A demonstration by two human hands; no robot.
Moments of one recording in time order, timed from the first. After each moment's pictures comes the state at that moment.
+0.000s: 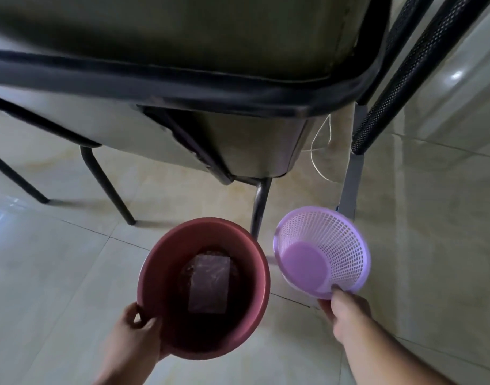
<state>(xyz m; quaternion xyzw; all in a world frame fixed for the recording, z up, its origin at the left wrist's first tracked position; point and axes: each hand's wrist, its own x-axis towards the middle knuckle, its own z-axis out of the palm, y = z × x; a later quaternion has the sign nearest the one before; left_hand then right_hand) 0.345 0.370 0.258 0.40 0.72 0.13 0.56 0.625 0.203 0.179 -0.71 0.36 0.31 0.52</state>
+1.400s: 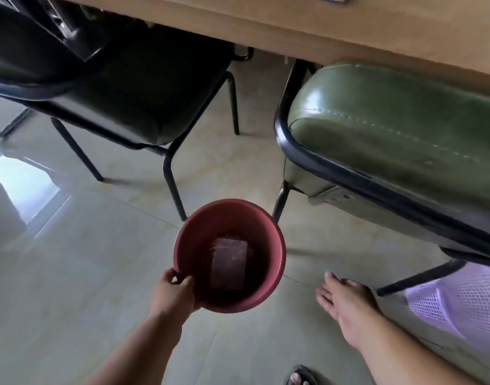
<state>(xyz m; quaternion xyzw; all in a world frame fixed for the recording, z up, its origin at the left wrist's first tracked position) 0.090 0.726 0.308 0.36 0.72 0.16 0.58 0.334 0.566 0.320 -0.72 0.23 0.42 0.50</state>
